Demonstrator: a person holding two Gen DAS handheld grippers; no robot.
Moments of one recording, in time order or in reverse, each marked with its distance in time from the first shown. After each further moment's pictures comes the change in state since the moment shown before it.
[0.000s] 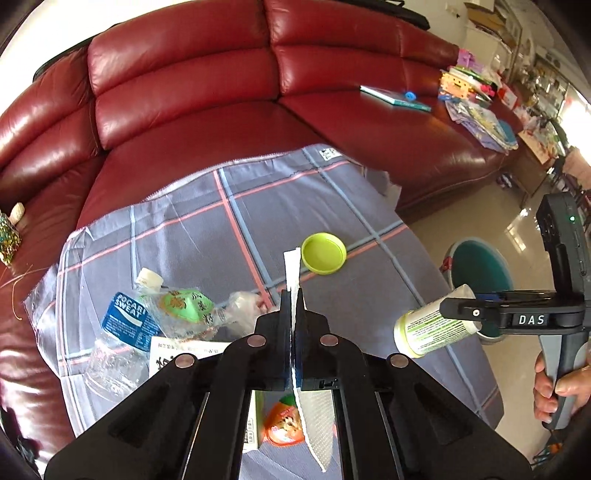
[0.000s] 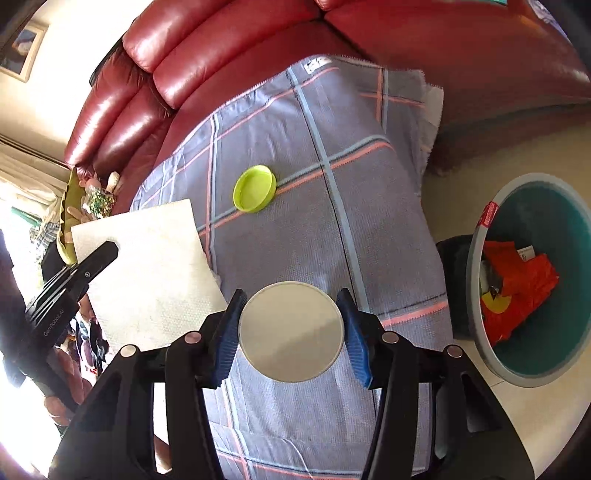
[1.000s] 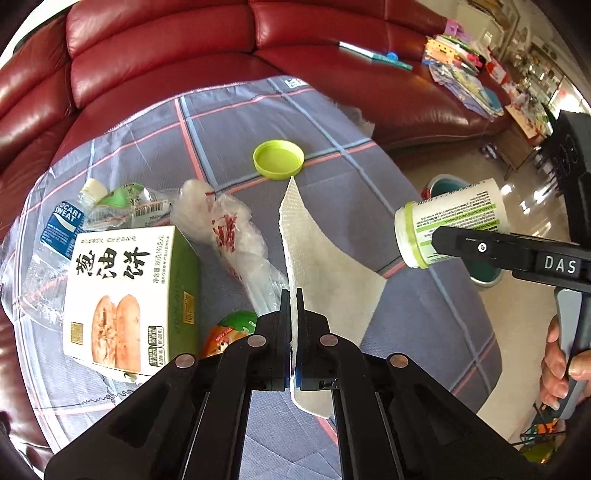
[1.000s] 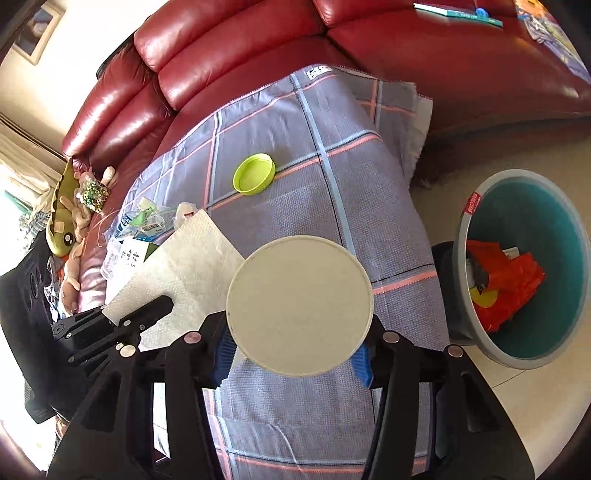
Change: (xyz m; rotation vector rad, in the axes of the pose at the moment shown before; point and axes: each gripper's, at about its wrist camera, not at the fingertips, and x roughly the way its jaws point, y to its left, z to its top) left arm 0.022 -0.030 -0.068 0.002 0.111 -0.081; right arm -0.019 0.008 -0.038 -0.045 -0.088 -0.062
